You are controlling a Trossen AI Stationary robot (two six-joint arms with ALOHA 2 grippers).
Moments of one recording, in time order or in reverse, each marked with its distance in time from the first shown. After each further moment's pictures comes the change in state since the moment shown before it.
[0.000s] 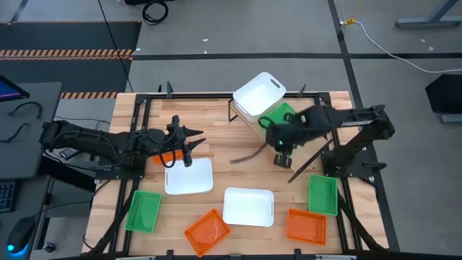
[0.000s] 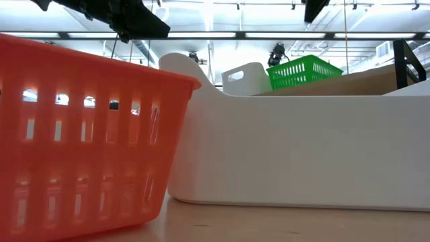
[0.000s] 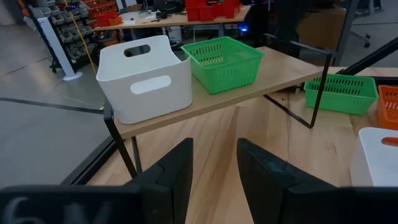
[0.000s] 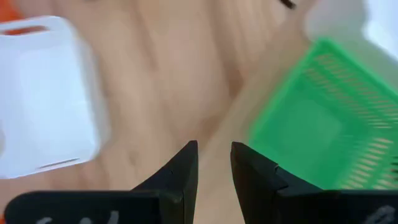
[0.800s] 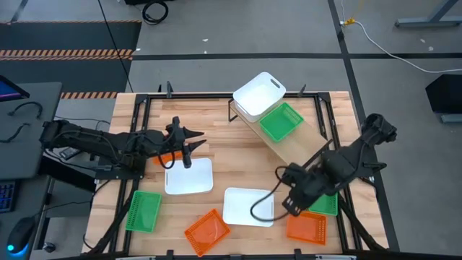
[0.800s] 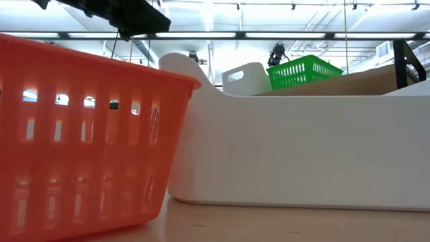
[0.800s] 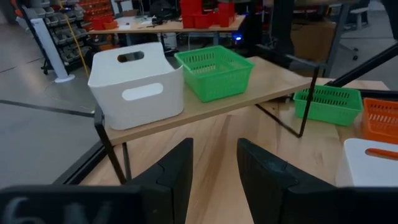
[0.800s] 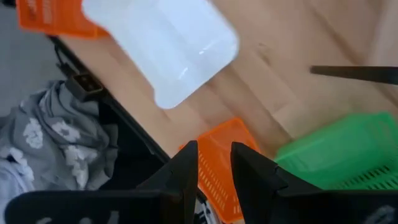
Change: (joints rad) left arm -0.027 0.000 0.000 0.033 0.008 -0.028; right arm 0.483 0.033 -0.043 0.074 -0.164 1.009
